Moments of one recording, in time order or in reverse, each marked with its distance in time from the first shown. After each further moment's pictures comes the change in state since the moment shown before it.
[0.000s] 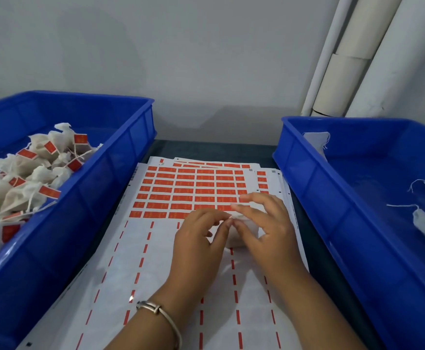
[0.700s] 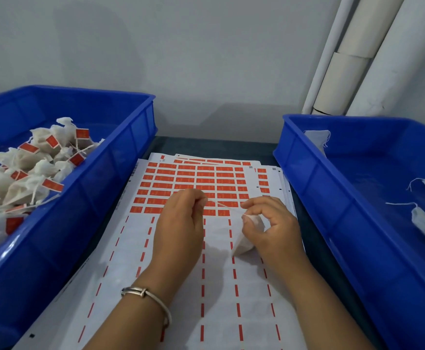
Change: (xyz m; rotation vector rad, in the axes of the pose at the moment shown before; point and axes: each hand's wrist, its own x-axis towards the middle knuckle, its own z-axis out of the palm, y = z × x) left_hand 0.018 -0.007 -0.019 0.129 0.108 -0.069; right_hand 0.001 0.003 -0.009 0.162 -0.120 0.243
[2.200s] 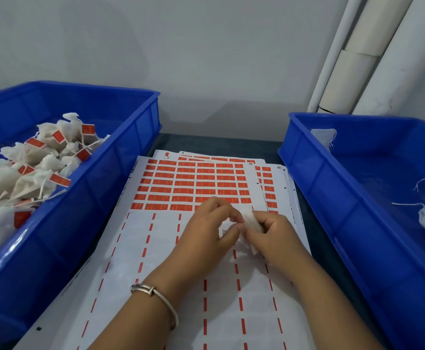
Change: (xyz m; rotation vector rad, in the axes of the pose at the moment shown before) left_hand -0.008 0.007 0.004 -0.083 -0.424 0.143; right_hand 0.001 0.006 0.002 0.120 -0.288 0.224
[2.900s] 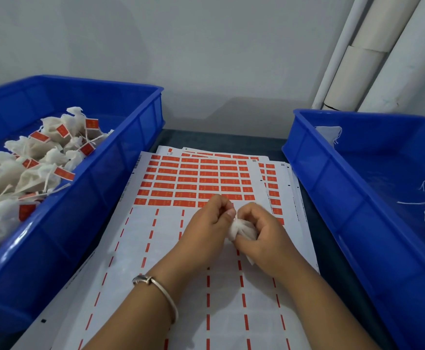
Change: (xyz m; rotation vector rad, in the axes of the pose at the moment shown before) left_hand 0.003 -0.003 0.000 -0.367 -0.025 -0.274; right_hand -0.010 -0.010 0.016 0.045 -0.075 -0.161
